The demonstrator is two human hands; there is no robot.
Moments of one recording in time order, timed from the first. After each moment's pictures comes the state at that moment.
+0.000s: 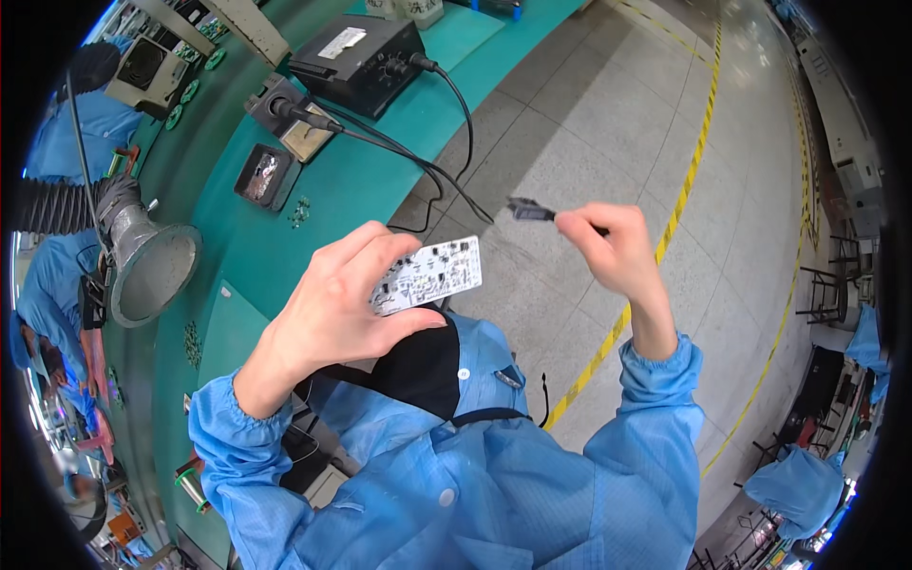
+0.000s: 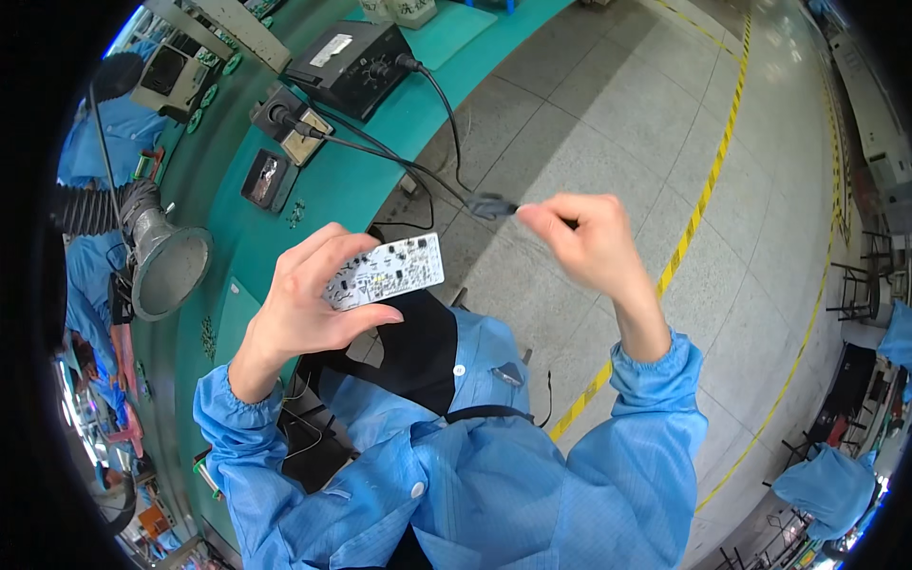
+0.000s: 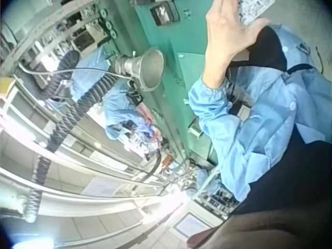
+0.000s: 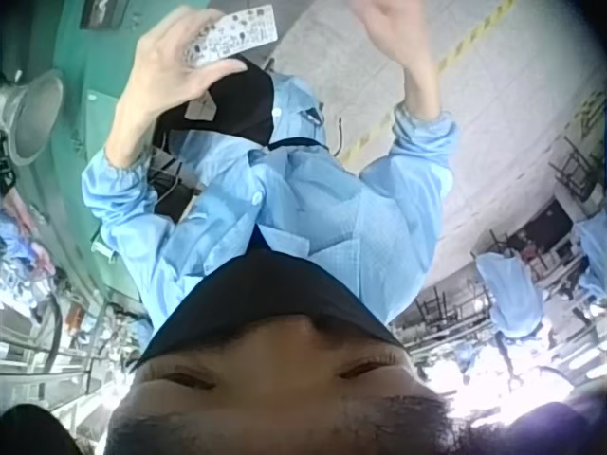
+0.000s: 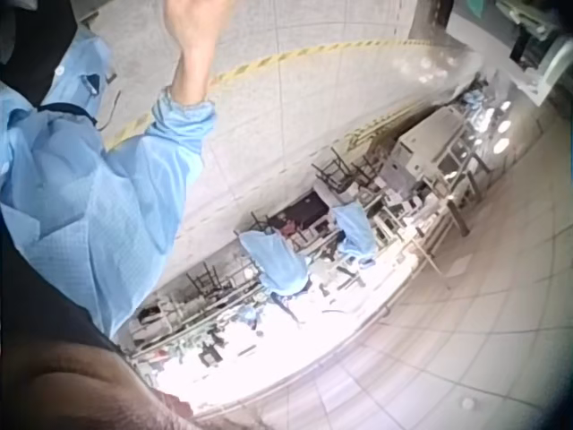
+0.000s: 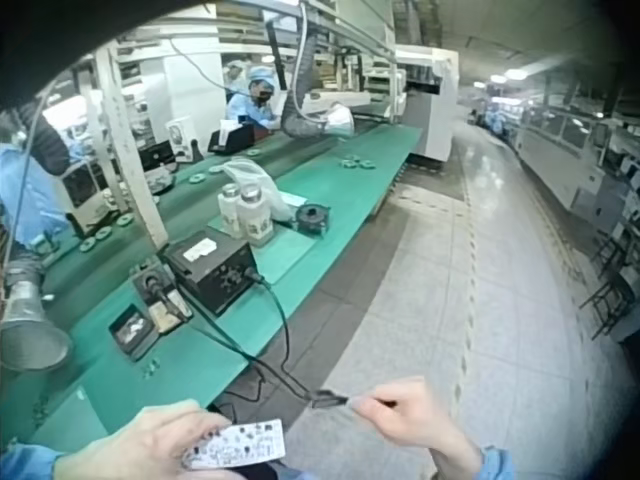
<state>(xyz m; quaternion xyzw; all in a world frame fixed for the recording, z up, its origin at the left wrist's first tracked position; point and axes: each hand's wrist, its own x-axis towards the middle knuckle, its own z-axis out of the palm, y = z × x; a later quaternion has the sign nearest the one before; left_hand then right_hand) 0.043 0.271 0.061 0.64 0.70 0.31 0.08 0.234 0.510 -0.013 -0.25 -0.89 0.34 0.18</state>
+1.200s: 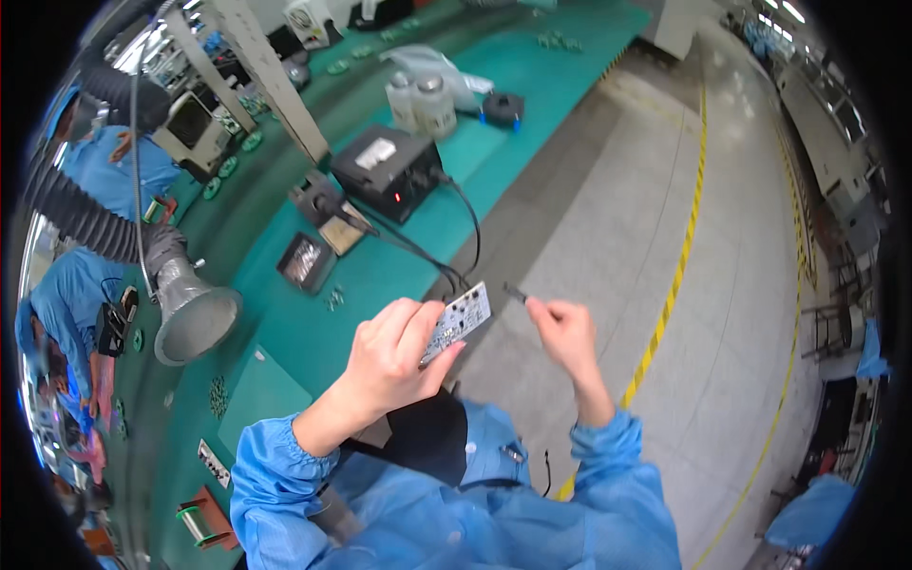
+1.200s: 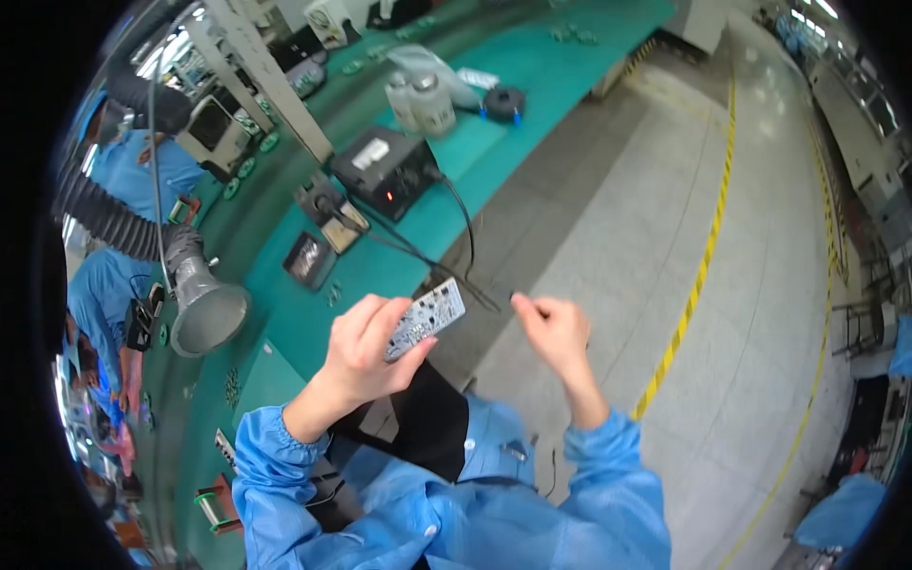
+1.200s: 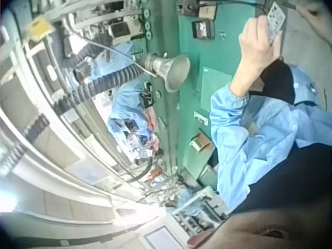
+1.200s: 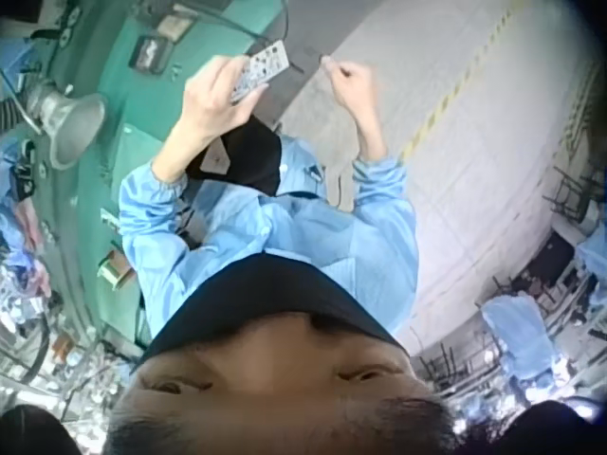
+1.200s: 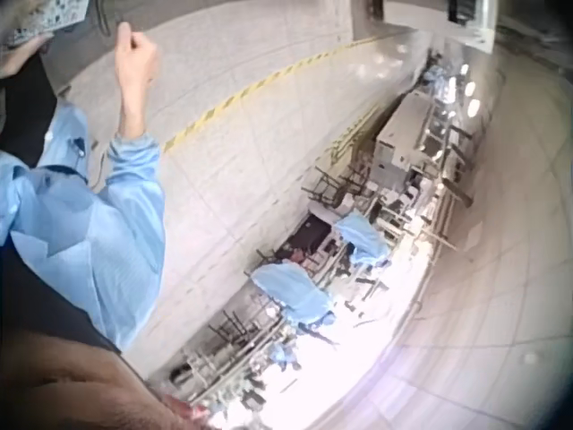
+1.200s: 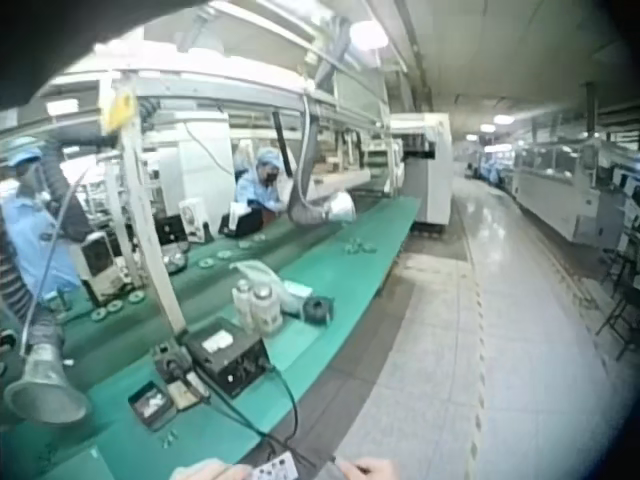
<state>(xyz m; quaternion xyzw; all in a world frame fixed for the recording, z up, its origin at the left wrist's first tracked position) 0.055 0.292 0.049 0.64 0.69 0.32 -0.15 0.209 0.485 -0.068 -0.36 -0.79 0.44 0.23</state>
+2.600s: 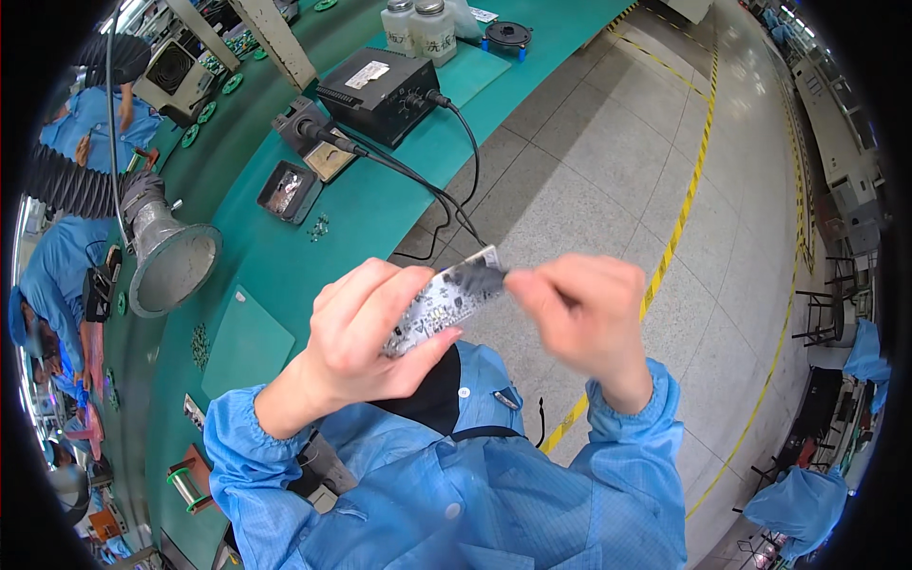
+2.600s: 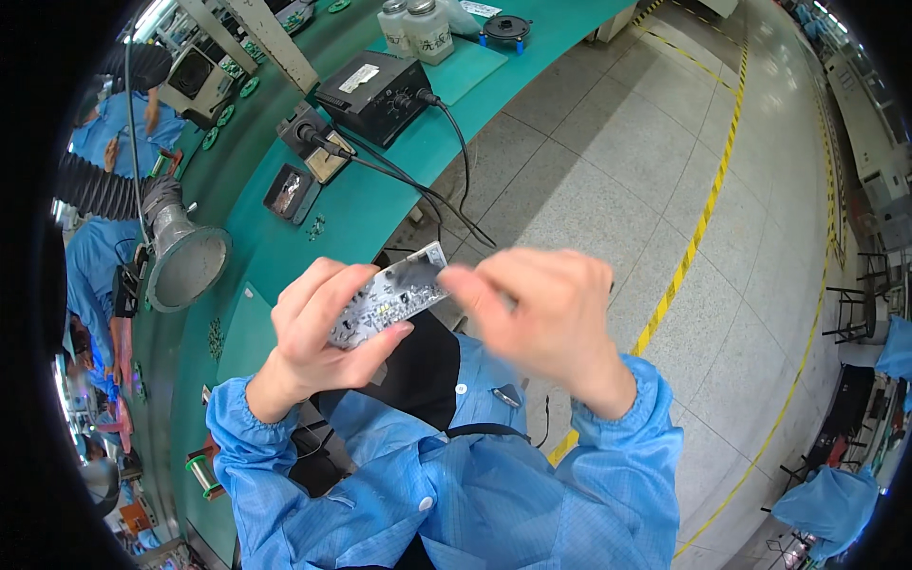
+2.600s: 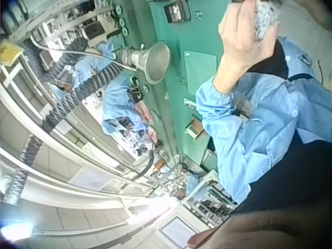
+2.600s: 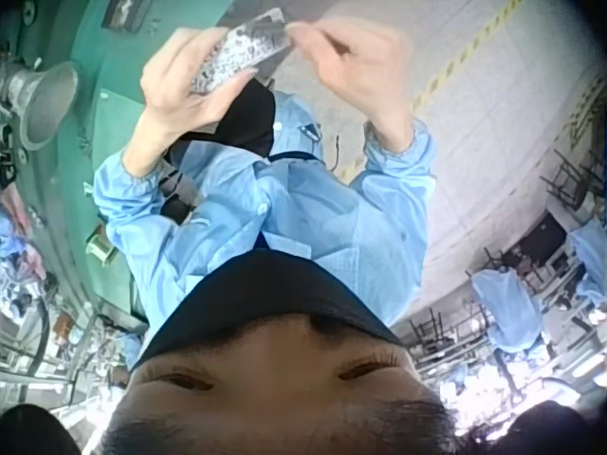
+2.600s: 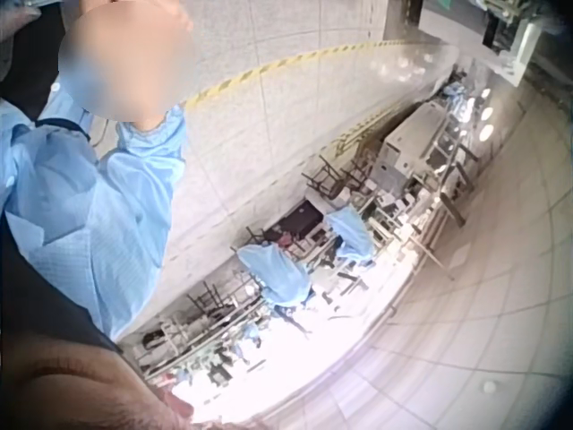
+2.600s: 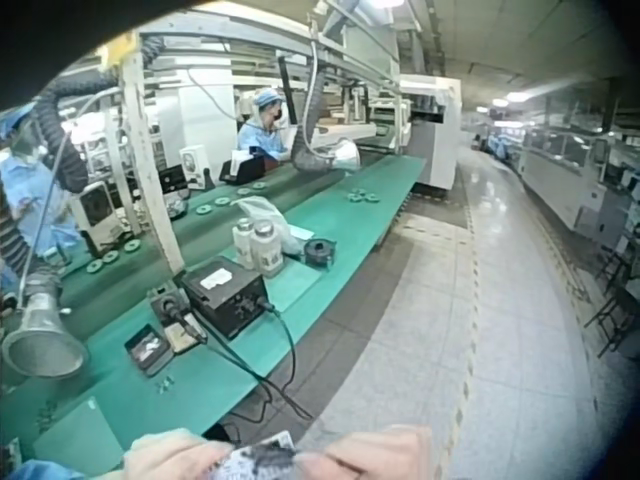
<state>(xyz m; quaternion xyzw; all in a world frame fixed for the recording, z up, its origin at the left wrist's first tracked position) 0.067 0.270 0.074 0.65 0.63 0.40 -0.13 0.219 0.447 0.064 -0.10 -0.87 0.32 0.36</state>
